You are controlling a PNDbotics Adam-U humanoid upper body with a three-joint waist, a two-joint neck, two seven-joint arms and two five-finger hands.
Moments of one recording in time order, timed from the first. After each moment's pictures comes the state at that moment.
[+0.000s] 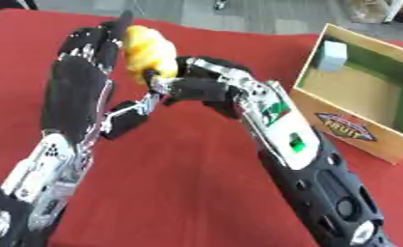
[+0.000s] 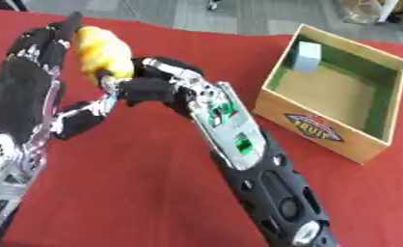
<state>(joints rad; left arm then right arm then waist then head) -0.47 0.37 -0.30 -1.86 -1.20 0.24 0.29 -0.88 0.05 0.34 -1.49 -0.01 0.50 0.37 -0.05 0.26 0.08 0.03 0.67</state>
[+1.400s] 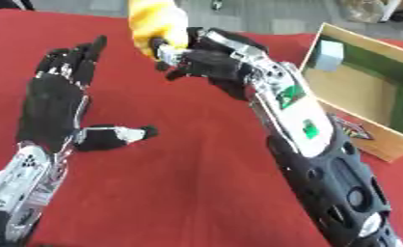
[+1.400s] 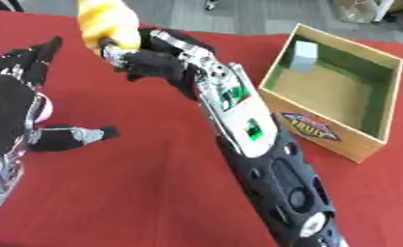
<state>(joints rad) -0.39 0.43 -0.25 -1.82 -1.22 0.22 0.26 -0.91 0.03 0.29 -1.55 -0.05 0.50 0.31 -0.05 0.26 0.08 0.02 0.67</state>
